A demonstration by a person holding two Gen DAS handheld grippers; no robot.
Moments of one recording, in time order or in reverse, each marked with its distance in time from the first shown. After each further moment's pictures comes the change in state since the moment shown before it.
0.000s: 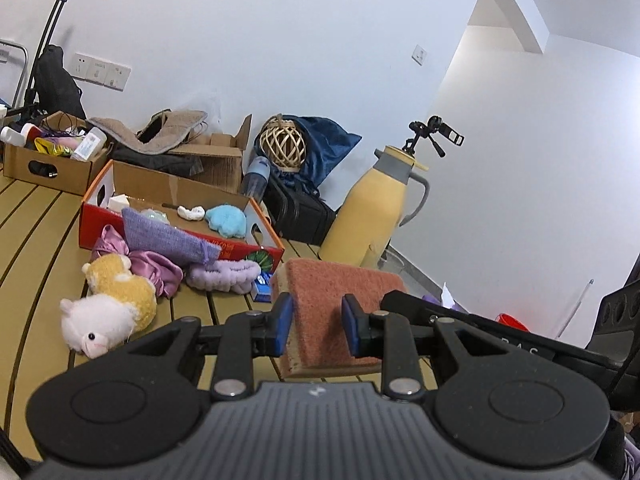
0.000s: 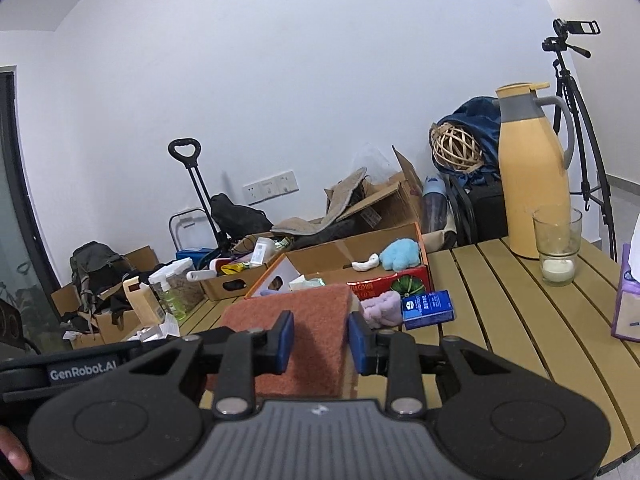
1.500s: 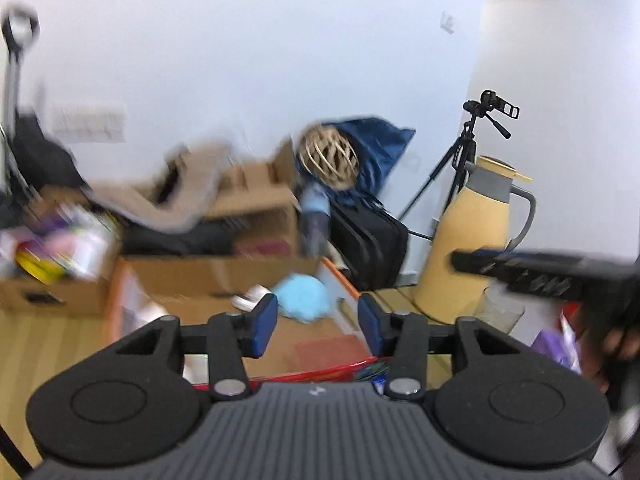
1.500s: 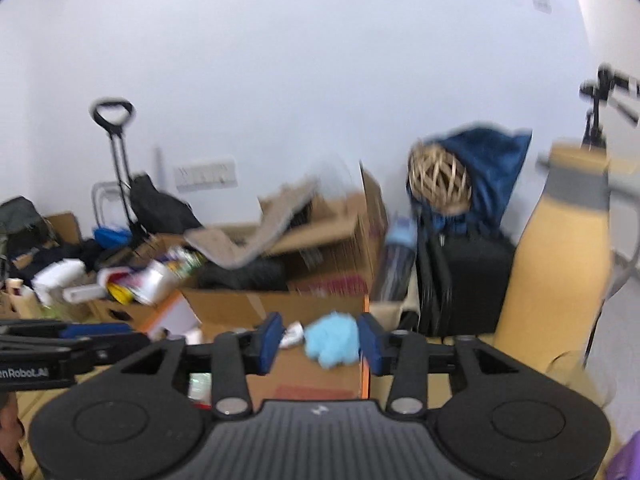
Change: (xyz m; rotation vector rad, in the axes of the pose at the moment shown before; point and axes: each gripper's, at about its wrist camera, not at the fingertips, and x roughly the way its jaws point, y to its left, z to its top) left arm 0.133 0.074 0.138 0.225 0.047 0.154; right arm 0.178 -0.036 0.137 -0.217 0.040 -0.168
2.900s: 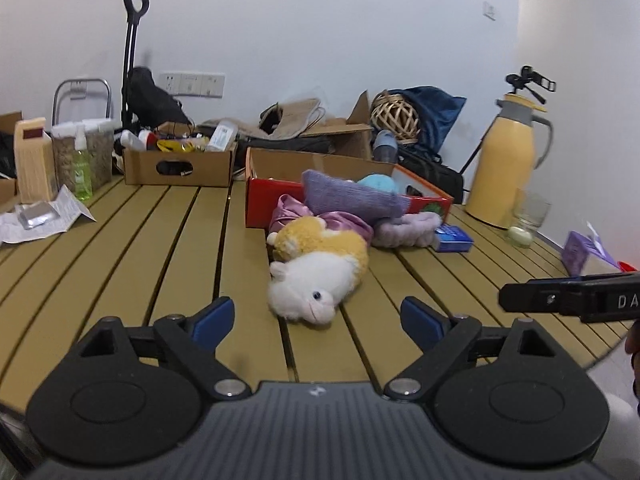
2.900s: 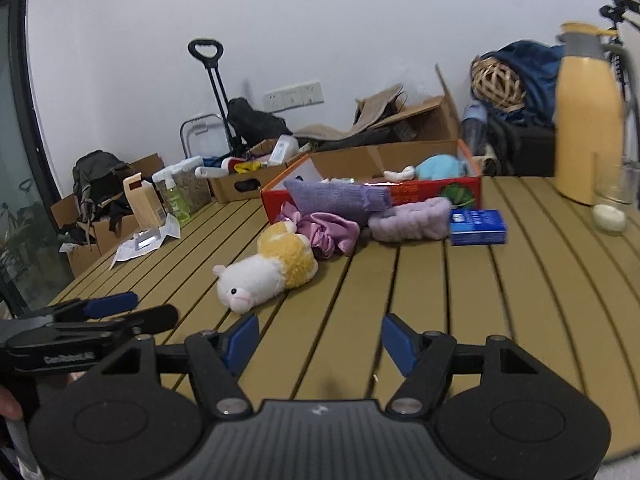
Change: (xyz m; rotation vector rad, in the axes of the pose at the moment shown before) left arm -0.136 0.025 -0.196 -0.076 0.019 0.186; right arm -0.097 0.103 -0.183 0.082 0.213 0.220
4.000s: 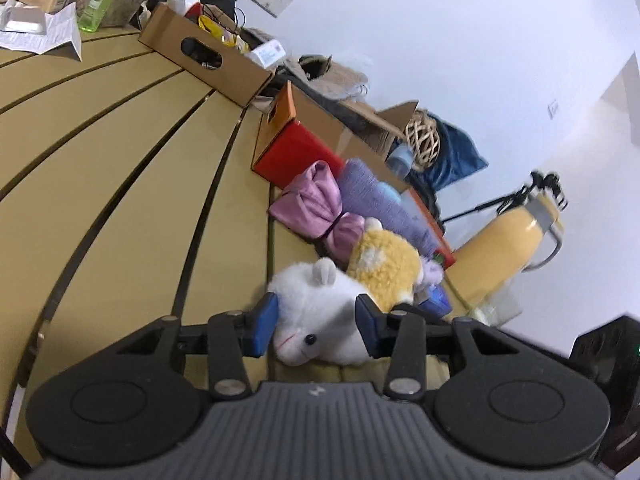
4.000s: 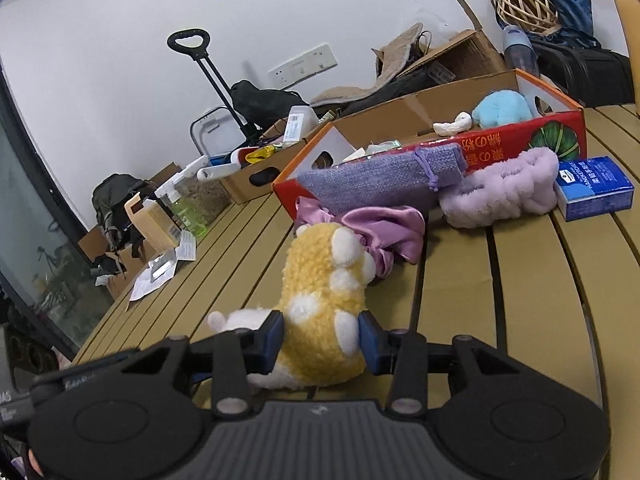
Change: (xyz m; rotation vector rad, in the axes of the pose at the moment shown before) left arm 0.071 0.075 0.000 -0.529 0.082 -0.219; right arm 0.113 -0.002 0.025 0.184 0.068 0.165
